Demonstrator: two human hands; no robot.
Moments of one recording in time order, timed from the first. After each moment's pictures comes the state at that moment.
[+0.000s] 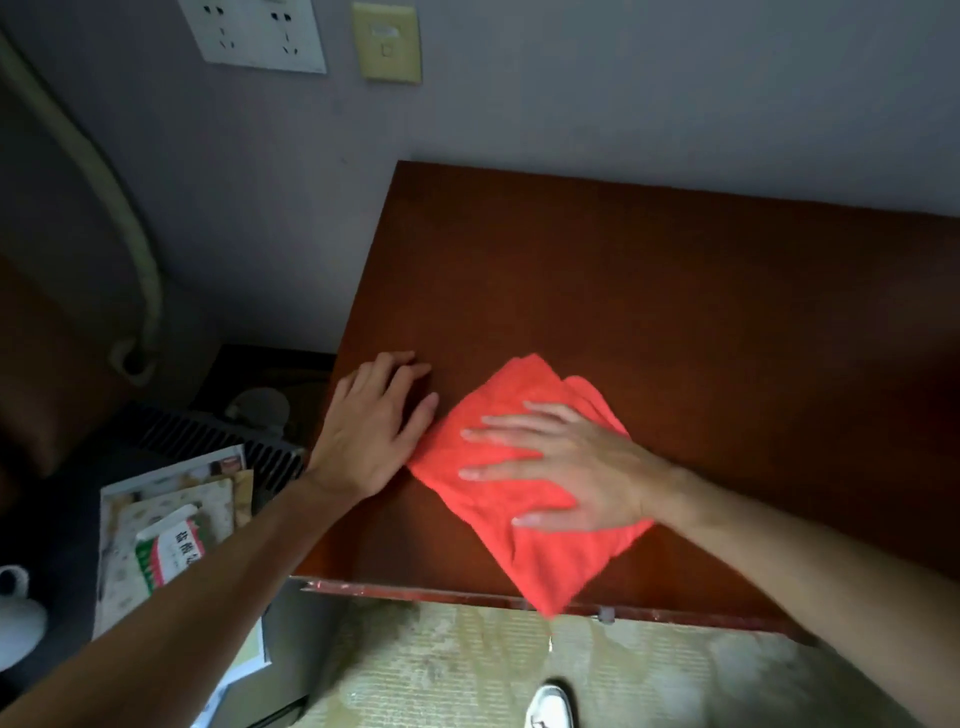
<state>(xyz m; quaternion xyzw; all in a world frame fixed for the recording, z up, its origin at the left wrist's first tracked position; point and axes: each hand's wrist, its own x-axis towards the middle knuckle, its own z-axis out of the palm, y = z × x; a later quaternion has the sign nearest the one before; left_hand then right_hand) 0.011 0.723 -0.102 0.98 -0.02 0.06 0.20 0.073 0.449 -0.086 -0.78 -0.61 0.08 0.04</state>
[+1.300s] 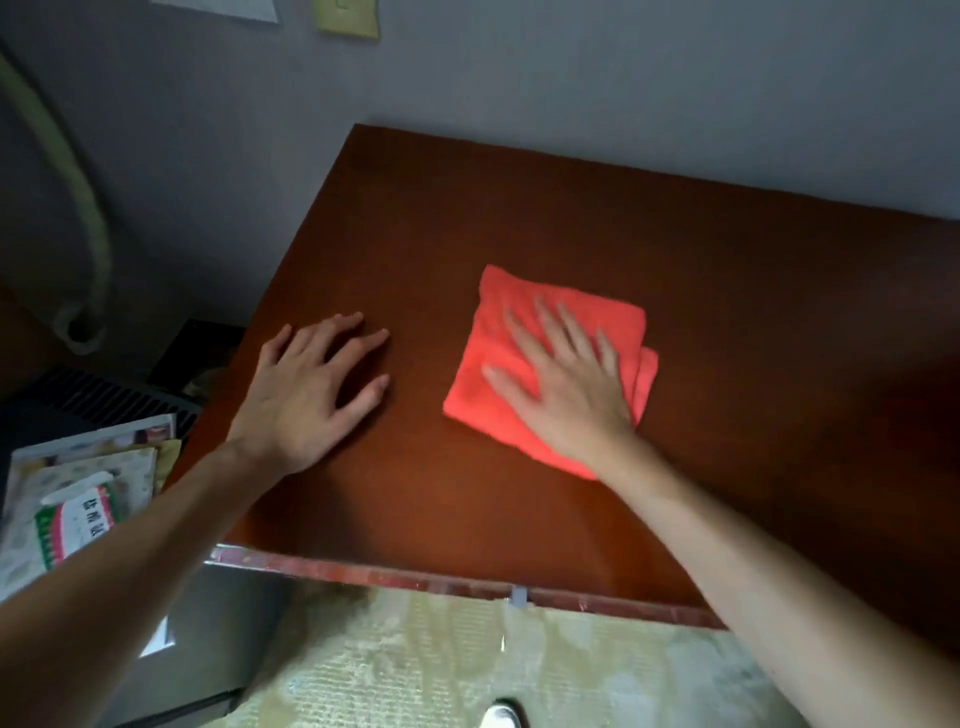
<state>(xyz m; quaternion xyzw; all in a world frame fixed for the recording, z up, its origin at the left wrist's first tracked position) 0.006 0.690 -0.098 0.99 0.00 0.02 0.11 0.091 0.418 -0.098 -0.97 -0.22 0.01 0.10</state>
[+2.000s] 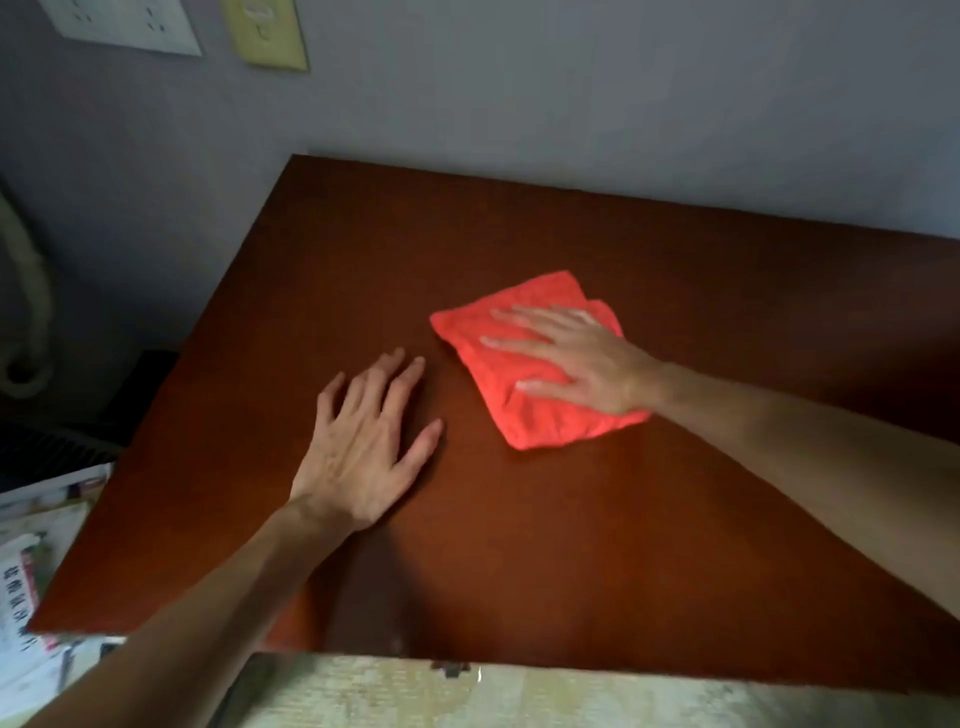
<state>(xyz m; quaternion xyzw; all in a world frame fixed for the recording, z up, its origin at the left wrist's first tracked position) 0.044 0.587 -0.107 0.99 -0.02 0.03 0.14 0.224 0.325 -0.090 -0.86 -0.51 0.05 0.02</state>
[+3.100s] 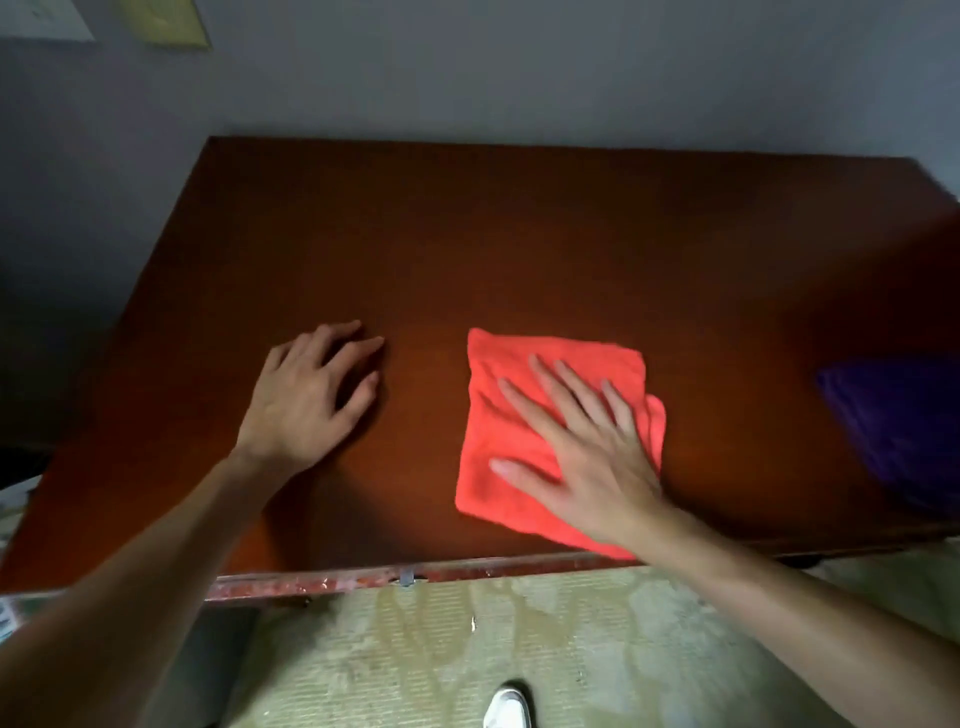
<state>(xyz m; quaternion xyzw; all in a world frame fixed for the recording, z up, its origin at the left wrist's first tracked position) 0.040 0.580 -0.097 0.99 -0.08 0.04 0.12 0.017 0.266 -0.105 -0.97 -0.24 -0.02 0.09</state>
